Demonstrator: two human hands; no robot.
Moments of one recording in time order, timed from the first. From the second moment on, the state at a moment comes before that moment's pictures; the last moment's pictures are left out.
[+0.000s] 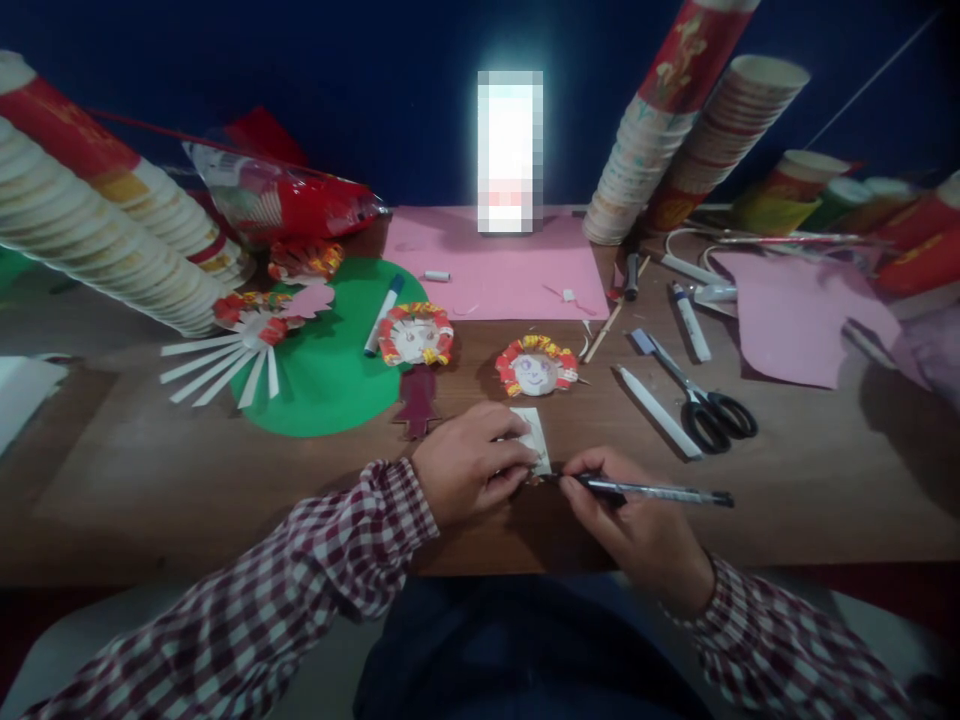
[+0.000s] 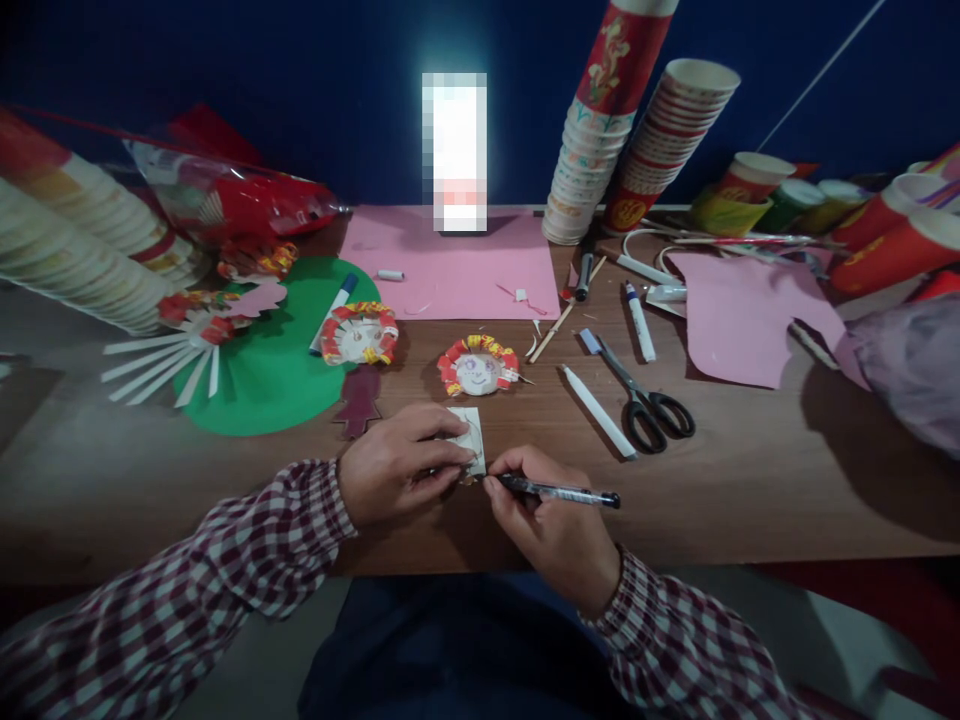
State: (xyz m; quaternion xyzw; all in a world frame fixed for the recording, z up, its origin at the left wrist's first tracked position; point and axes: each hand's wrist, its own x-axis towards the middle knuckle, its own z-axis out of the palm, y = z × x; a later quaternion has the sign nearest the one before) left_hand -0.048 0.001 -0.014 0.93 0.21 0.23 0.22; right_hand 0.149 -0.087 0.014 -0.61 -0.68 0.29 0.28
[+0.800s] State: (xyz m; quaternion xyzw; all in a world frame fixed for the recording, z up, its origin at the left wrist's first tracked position) left_hand -0.048 0.001 -0.014 0.93 0.21 0.23 0.21; right_hand 0.151 -0.088 0.013 -0.60 -0.68 0.29 0.31
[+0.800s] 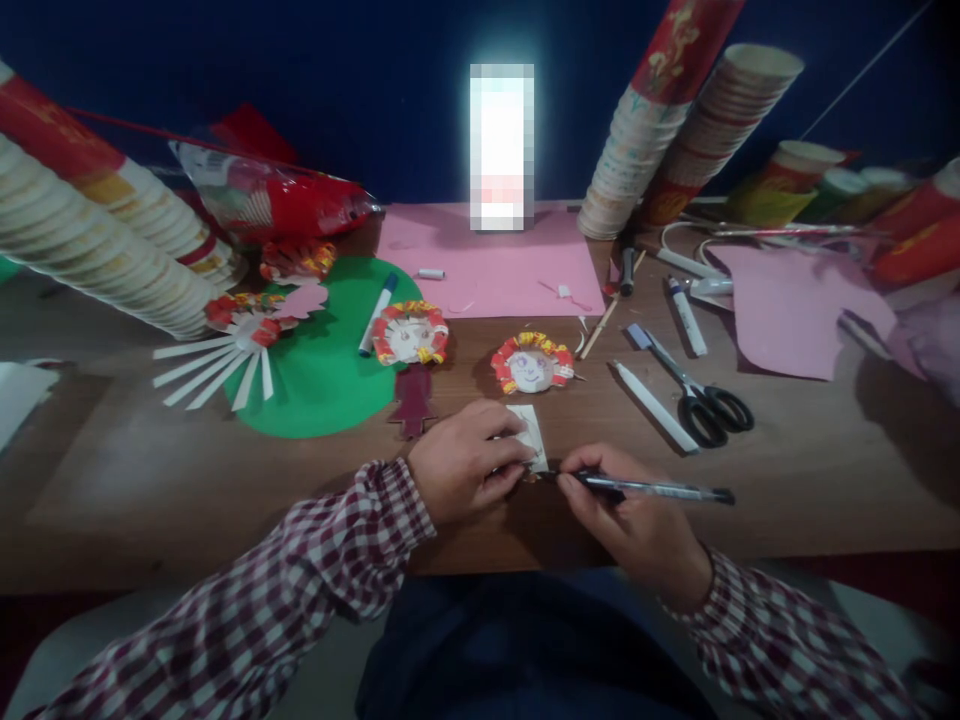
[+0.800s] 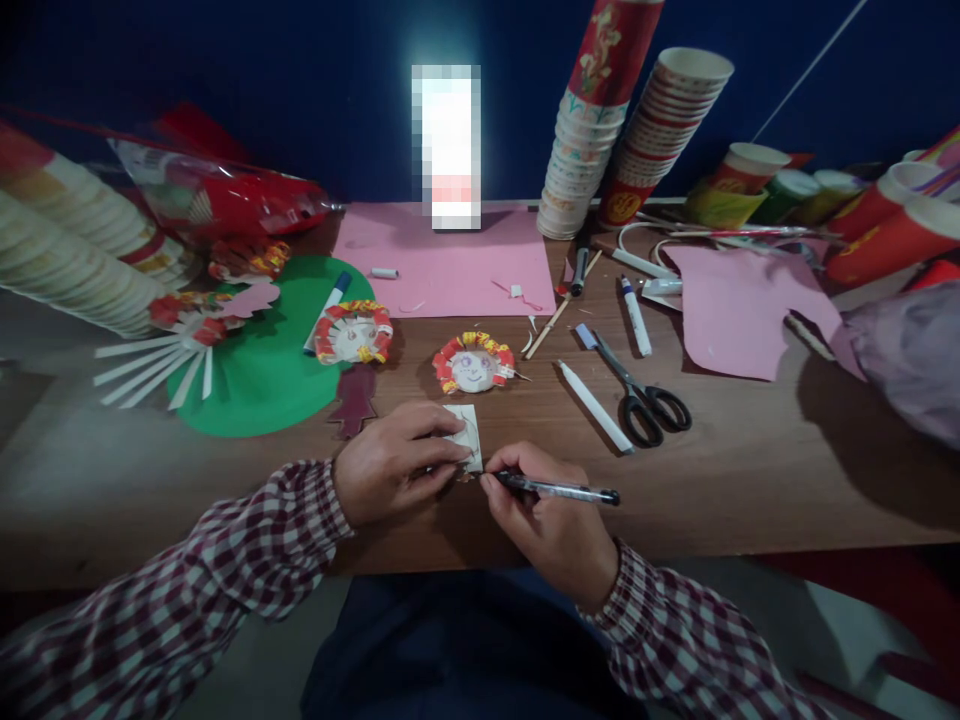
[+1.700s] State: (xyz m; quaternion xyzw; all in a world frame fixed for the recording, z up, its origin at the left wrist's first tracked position) left_hand -0.047 -0.003 -0.011 0.93 0.17 0.23 0.21; right_hand 0.151 -0.096 0.002 -0.49 -0.85 0.01 0.16
